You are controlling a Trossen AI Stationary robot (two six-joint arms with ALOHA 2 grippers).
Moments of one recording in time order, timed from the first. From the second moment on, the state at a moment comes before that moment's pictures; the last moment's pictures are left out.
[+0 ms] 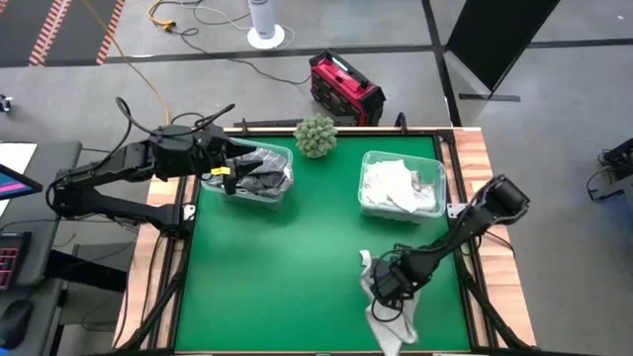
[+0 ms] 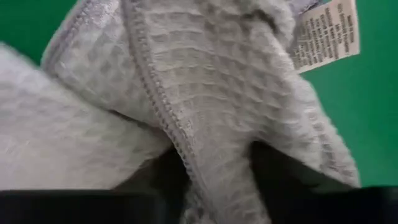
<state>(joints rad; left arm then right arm) 0.13 0.92 1.24 -0.57 -0.21 -0.34 0.60 1.75 1.00 -0.76 0.03 0.89</state>
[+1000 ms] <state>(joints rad) 0.13 0.91 1.24 -0.60 -0.27 -0.31 0.07 0.97 1.26 -0.79 0.57 0.52</state>
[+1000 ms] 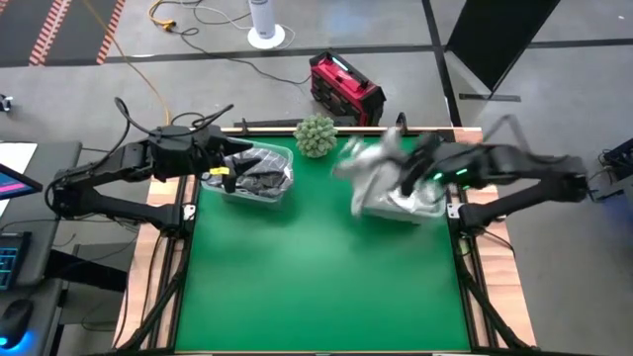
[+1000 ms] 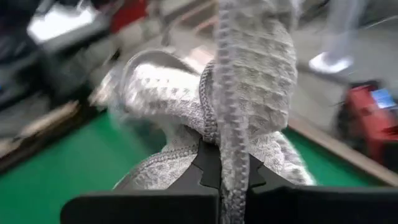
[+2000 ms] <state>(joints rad) 0.13 0.91 1.24 -0.60 -0.30 -0.29 -0.11 1.14 0.96 -1.18 0.34 0.79</state>
